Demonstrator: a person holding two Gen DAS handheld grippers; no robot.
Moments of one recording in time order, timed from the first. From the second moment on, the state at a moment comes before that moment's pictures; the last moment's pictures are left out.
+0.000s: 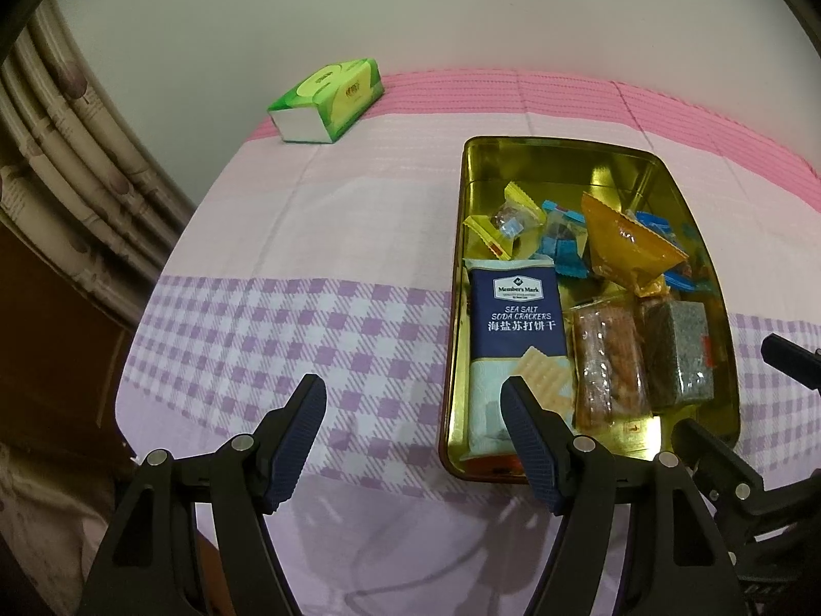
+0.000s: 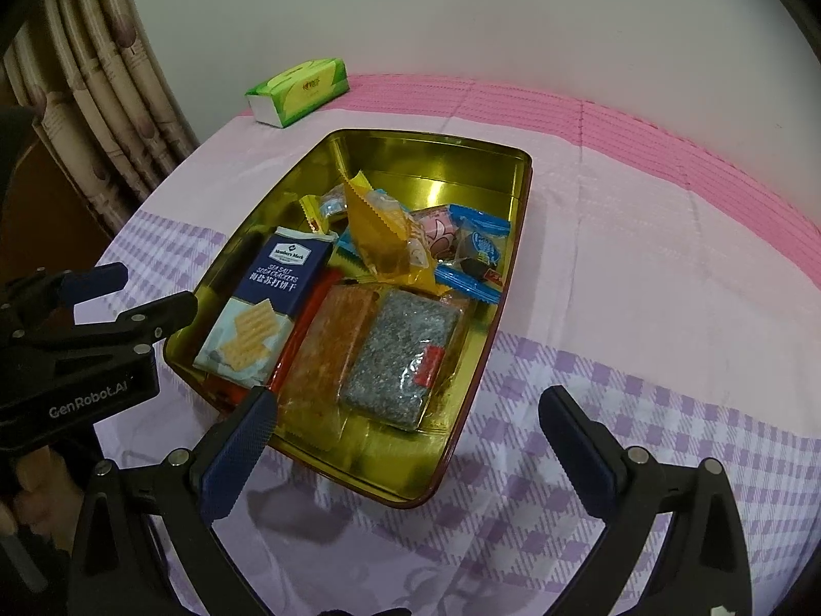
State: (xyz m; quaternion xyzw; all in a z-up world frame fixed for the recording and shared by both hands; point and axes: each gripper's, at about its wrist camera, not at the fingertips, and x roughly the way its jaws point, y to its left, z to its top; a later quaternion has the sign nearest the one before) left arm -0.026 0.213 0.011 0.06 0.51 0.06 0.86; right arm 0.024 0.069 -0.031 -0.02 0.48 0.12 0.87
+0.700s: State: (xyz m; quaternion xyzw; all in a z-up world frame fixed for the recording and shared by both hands) left arm -0.025 0.213 0.010 0.06 0.51 0.06 0.85; right arm 0.024 0.068 -0.034 -0.02 0.48 0.12 0.87
